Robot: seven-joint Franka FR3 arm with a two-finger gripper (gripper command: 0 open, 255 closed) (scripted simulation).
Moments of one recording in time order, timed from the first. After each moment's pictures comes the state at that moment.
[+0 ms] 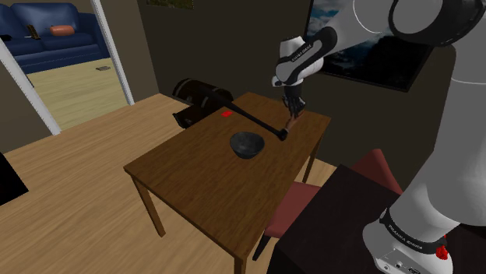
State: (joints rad) arm -0.01 0.32 -0.36 -2.00 -0.14 2.21 -1.66
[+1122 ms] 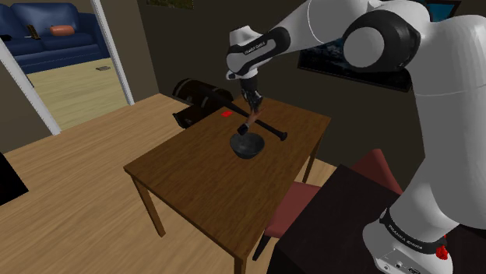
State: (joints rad) arm 0.11 0.59 -0.25 -1.49 -0.06 1.91 -1.47
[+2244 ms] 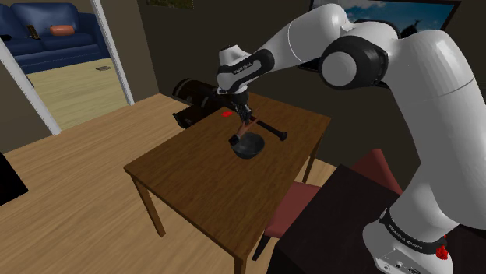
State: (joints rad) arm 0.13 0.75 -0.23 -1.39 -0.03 1.97 -1.42
